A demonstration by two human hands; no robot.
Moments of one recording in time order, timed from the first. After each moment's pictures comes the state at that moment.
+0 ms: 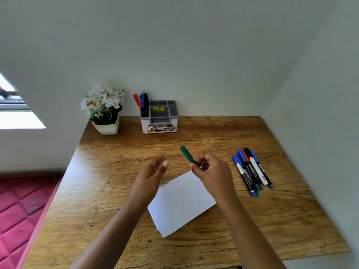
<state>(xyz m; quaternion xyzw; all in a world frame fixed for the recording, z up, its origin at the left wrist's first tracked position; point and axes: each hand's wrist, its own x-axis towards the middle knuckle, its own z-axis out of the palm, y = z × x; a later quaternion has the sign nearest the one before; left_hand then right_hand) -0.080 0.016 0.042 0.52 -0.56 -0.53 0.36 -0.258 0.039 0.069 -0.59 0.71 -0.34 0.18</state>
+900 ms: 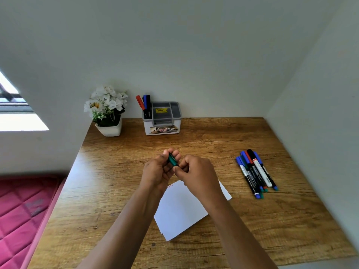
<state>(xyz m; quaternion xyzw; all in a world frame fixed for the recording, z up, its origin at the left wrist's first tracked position) -0.108 -0.018 0.047 0.40 -0.20 -0.75 0.49 -0.211 0.030 0.090 -0.63 0.69 -0.27 0.21</state>
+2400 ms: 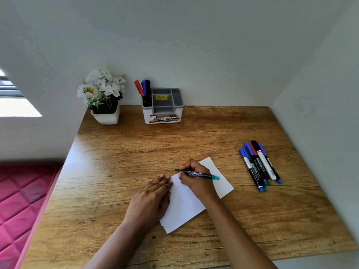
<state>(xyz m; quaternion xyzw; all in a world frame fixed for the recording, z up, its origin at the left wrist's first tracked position) -0.049 0.040 -0.039 0.46 -0.86 -0.10 0.19 -0.230 0.024 -0.012 -0.51 0.63 -0.41 0.41</state>
